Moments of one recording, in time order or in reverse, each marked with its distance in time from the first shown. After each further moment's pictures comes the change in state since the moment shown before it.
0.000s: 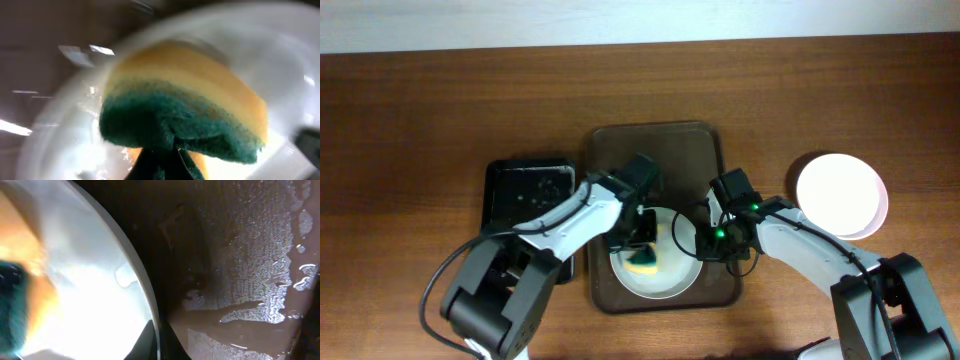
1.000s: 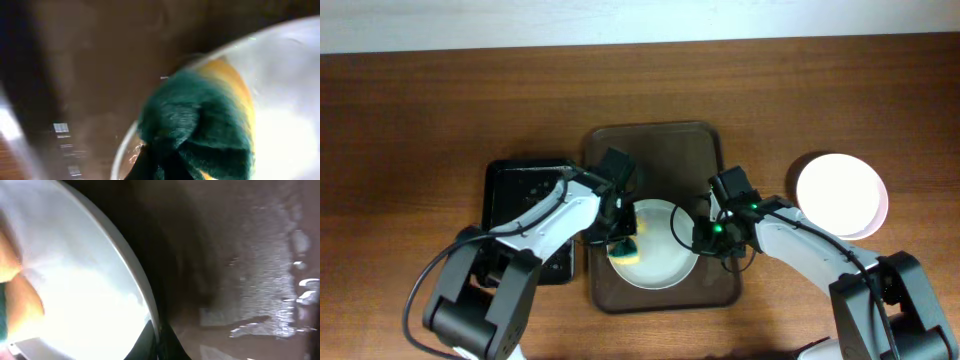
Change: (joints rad) left arm 0.098 -0.056 -0.048 0.007 -0.071 0.018; right arm 0.005 0.007 0.005 0.056 -0.003 0.124
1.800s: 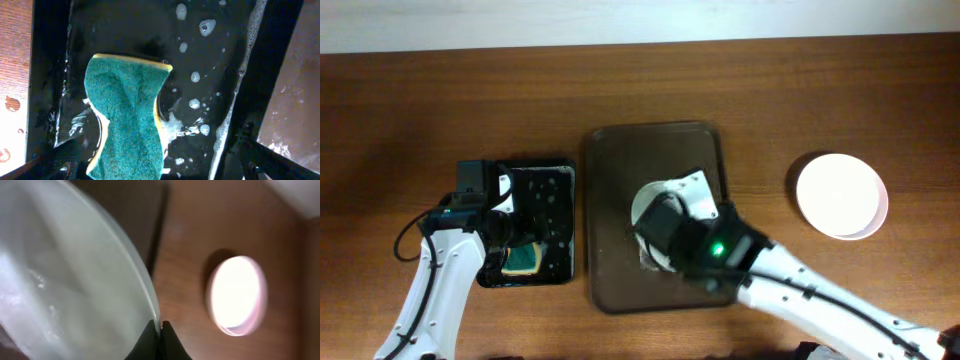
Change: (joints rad) left arm 0.545 -0.472 -0.235 -0.031 -0.070 0.390; right arm 0.575 -0.214 0.439 -0.657 1.060 -0.040
